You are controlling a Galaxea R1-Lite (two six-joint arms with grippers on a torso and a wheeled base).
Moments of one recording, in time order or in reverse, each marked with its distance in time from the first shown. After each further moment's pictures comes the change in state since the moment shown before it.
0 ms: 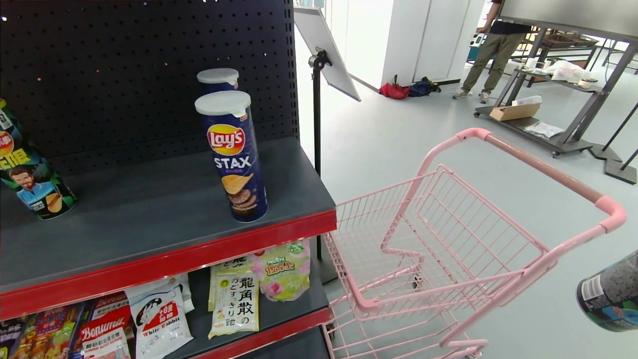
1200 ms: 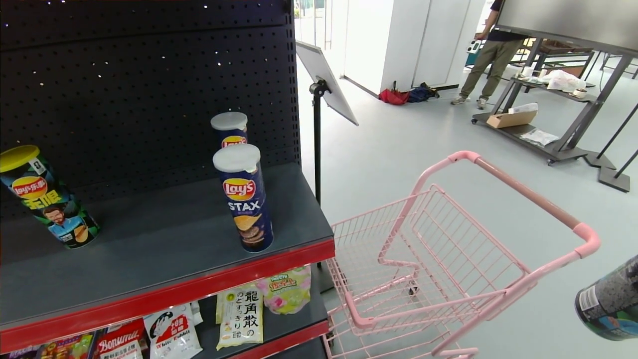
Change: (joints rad) left arm 0.000 0.000 0.000 0.000 0.000 0.001; right arm -0.007 0.001 0.046 -0.004 -0.008 -0.045
